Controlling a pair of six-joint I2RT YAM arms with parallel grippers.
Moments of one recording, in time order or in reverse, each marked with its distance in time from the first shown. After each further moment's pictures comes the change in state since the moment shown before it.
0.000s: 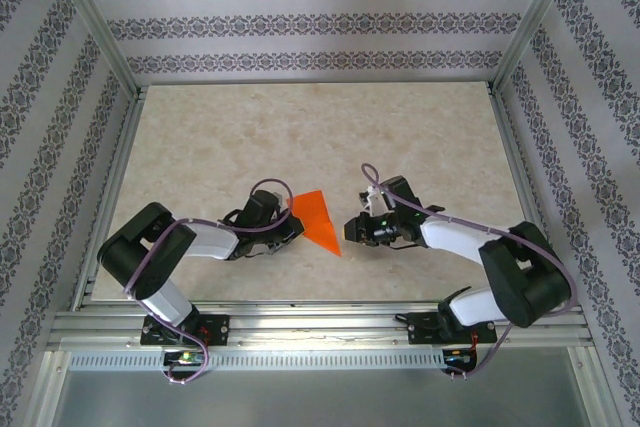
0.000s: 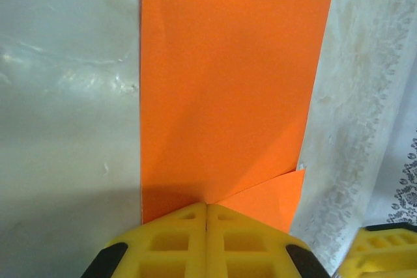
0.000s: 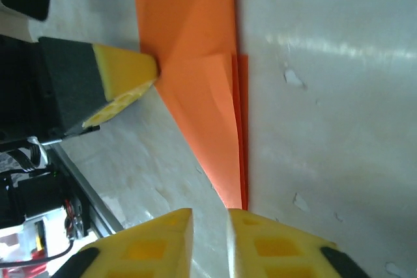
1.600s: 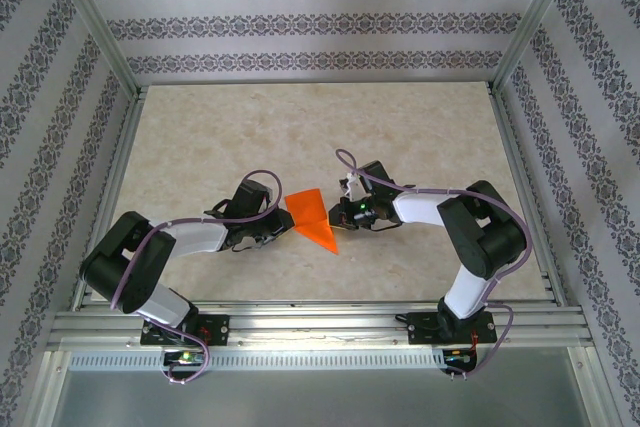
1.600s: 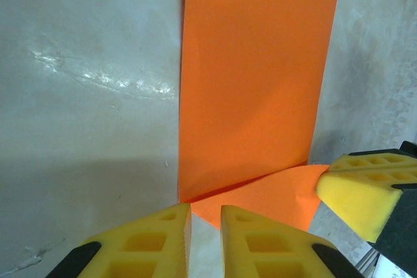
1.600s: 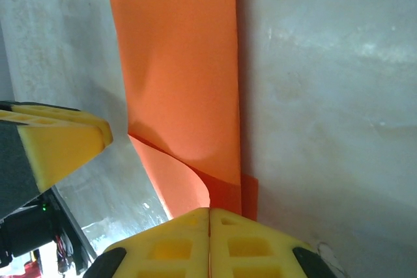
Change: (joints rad) left arm 0.105 -0.095 0.060 -0.270 0.068 0.148; right arm 0.026 0.337 0.220 0.081 -0.014 -0.003
